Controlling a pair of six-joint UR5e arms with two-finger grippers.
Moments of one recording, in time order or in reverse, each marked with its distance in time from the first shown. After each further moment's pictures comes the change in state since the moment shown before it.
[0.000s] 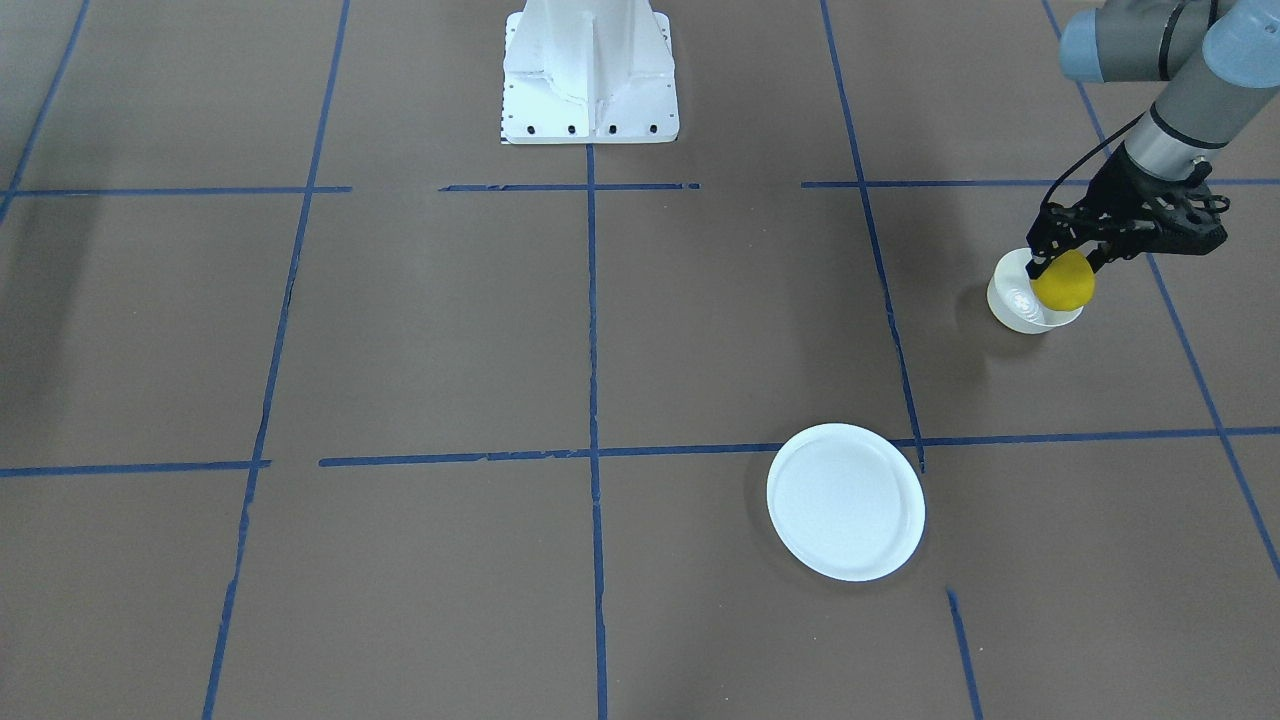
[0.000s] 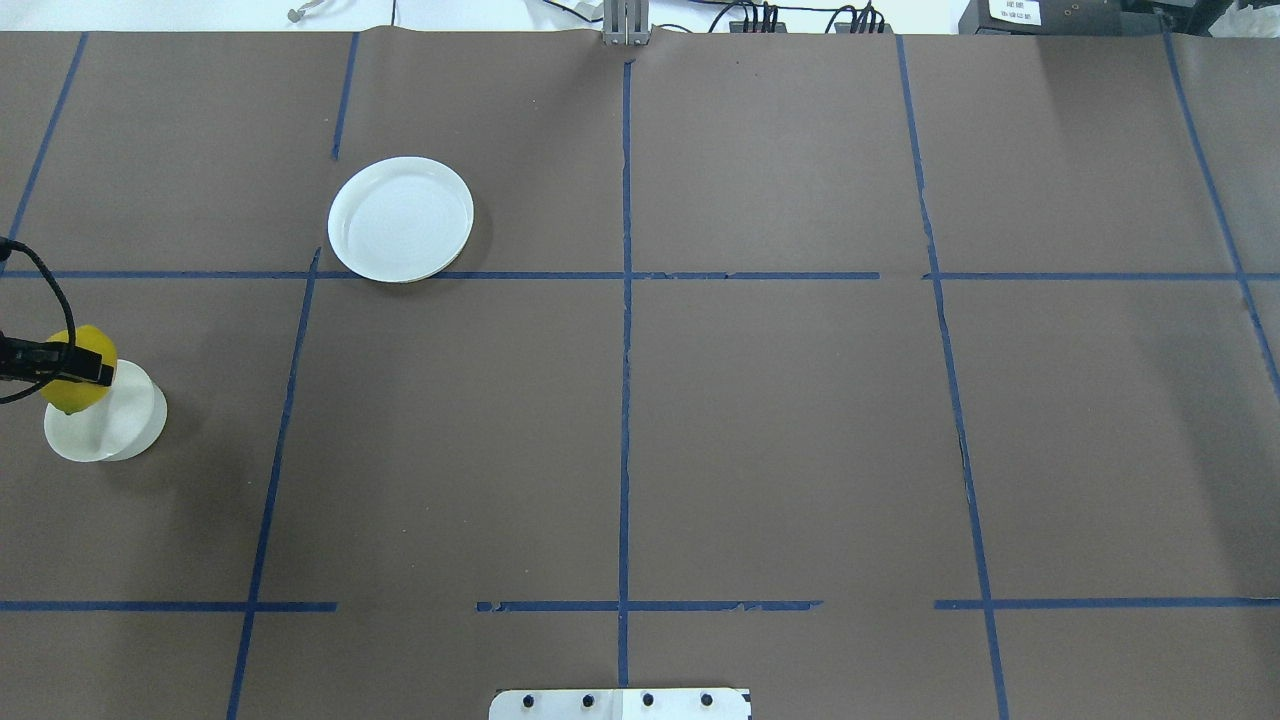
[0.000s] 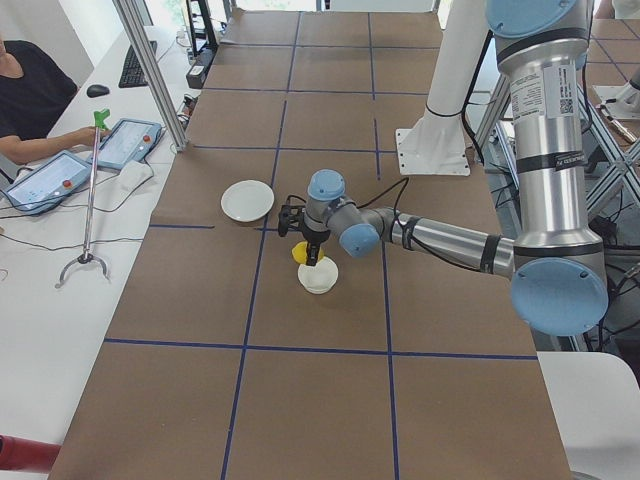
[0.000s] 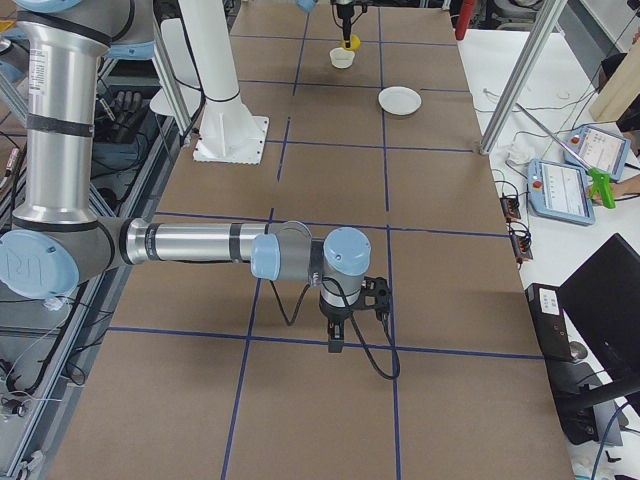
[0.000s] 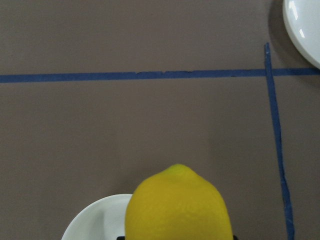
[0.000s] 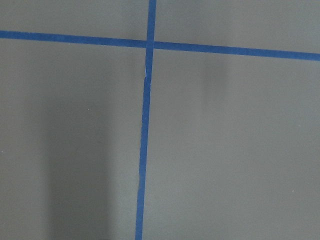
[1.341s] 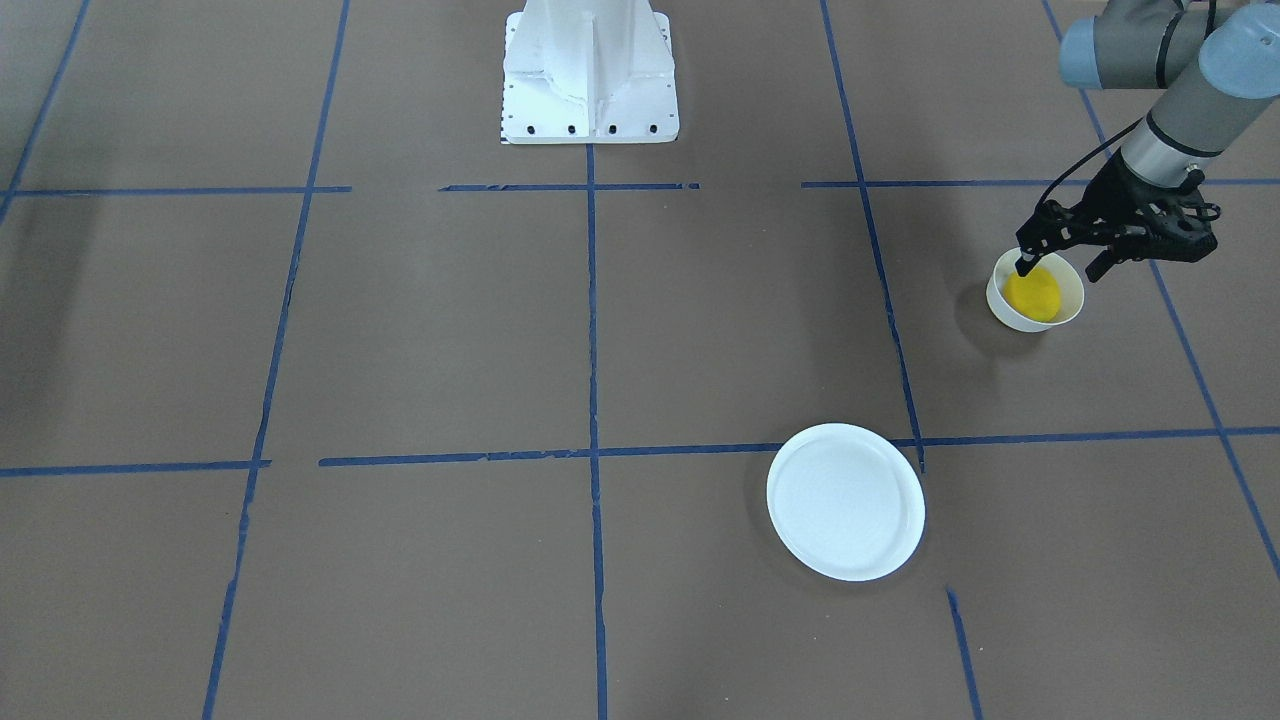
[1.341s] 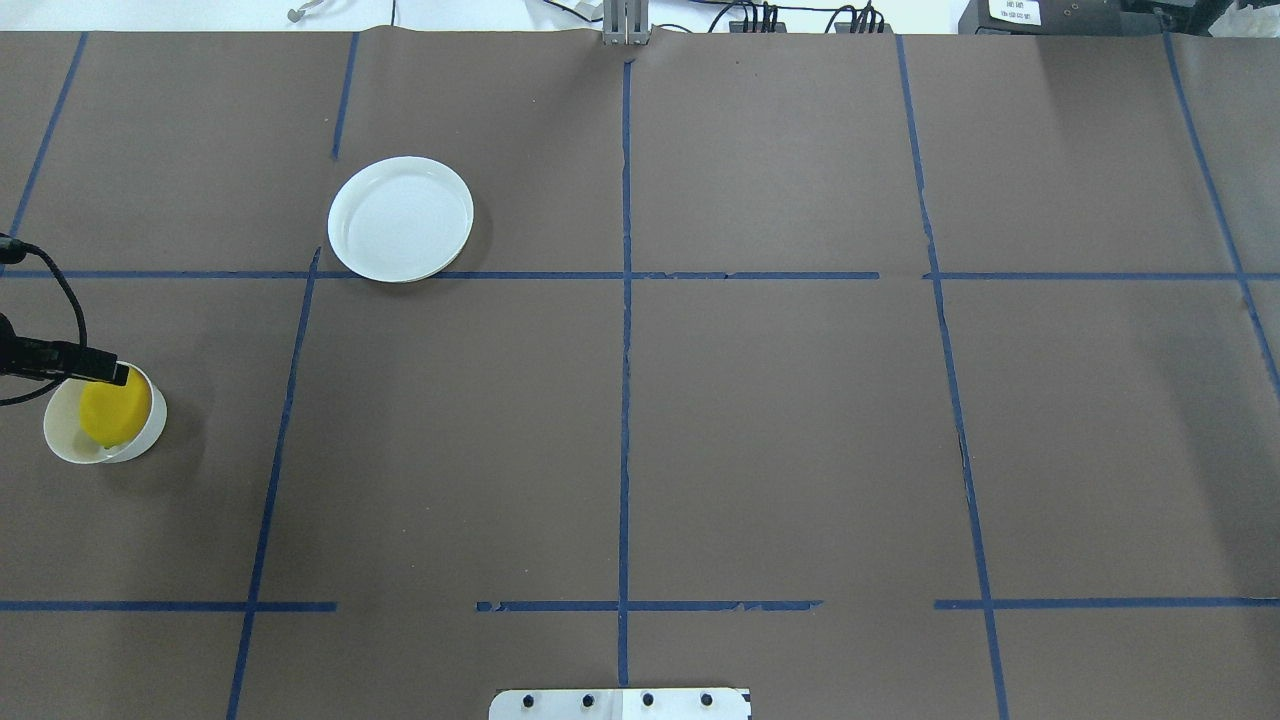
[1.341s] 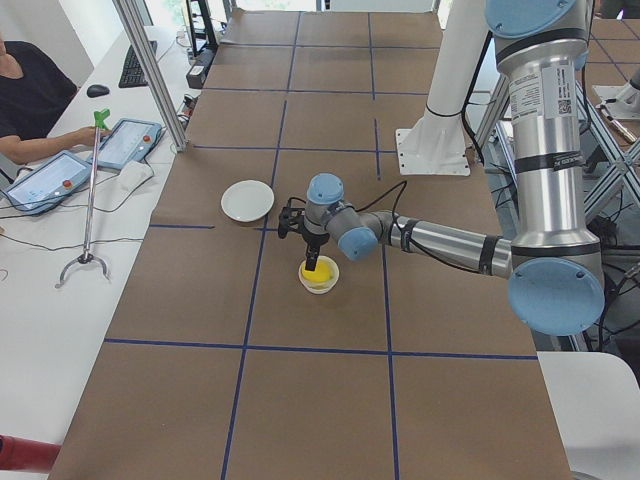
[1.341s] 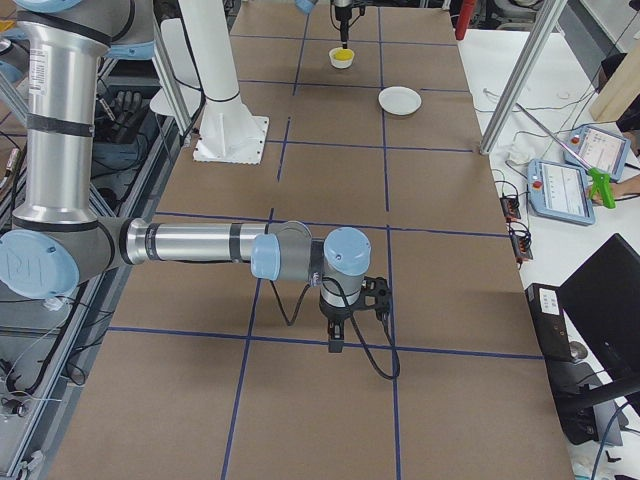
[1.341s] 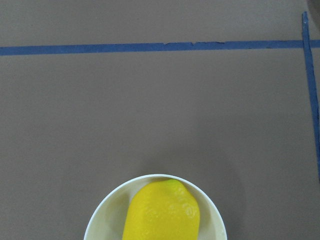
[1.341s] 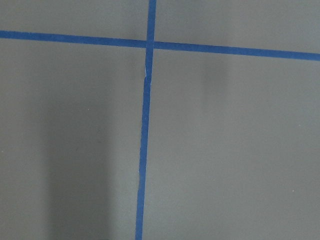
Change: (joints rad) left arm -0.003 -0.031 0.012 0.001 -0.013 0.069; right arm 0.000 0.000 0.000 0.000 0.000 0.000
